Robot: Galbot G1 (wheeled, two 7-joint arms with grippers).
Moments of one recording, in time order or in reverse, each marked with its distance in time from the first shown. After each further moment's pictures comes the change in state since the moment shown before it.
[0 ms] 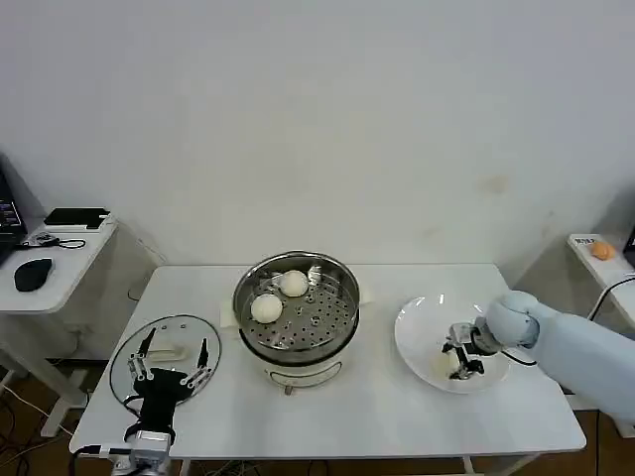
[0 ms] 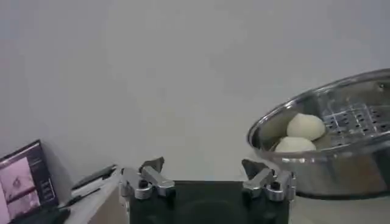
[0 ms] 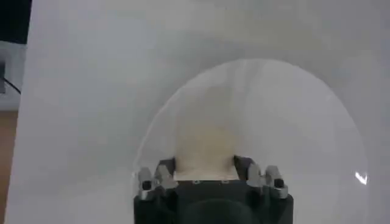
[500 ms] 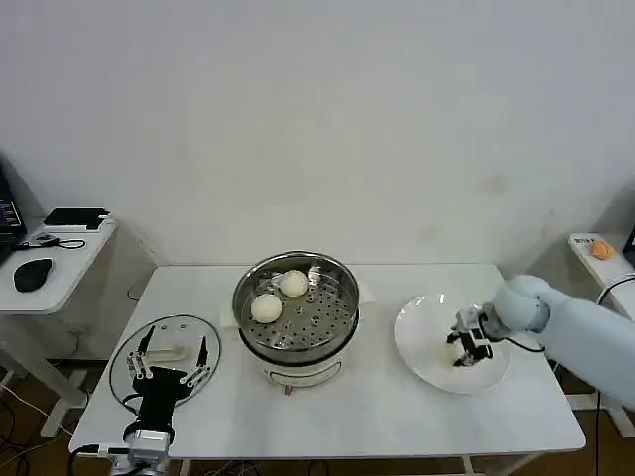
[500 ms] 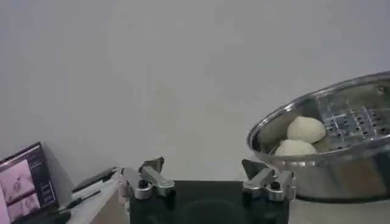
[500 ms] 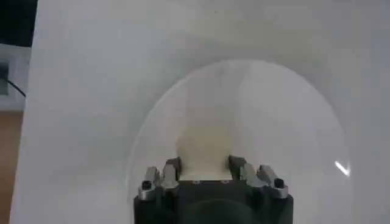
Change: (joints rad) left arm -0.004 0.008 0.002 -0.005 -0.002 -0.001 0.000; right arm 0.163 -0.014 -0.032 0.000 0.051 0.042 -0.071
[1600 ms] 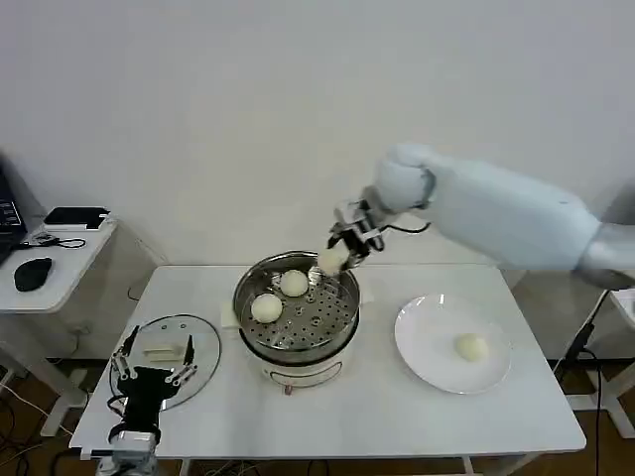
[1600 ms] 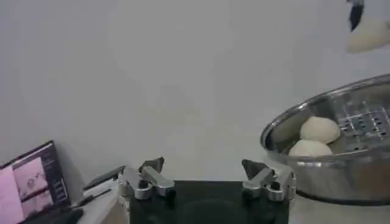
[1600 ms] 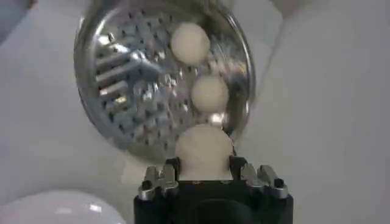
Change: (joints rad) left arm 0.018 -0.012 -0.058 -0.017 -0.025 -0.001 0.001; right arm 0.484 0.557 -0.281 -0.086 0.189 0.055 -0.046
